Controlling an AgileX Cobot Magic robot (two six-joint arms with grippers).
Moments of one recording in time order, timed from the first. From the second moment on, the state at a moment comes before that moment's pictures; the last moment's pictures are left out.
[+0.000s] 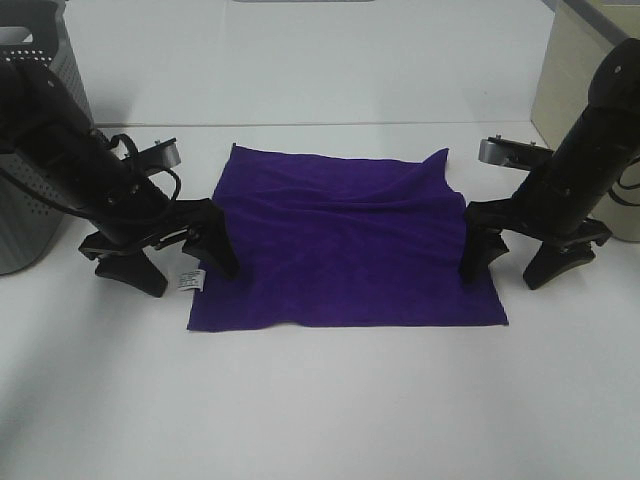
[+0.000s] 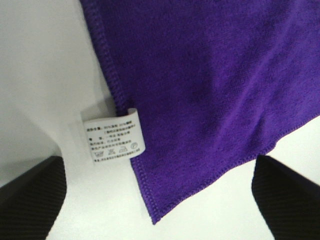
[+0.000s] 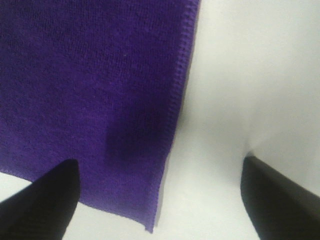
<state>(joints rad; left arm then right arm) -0.21 2.13 -1.28 -0.69 0.81 0.40 0.07 2.09 -1.24 0.39 0.82 -0.35</state>
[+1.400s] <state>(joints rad) -0.39 2.32 -1.57 -0.51 1.02 0.14 0.20 2.15 -1.25 0.50 0.79 -0.30</state>
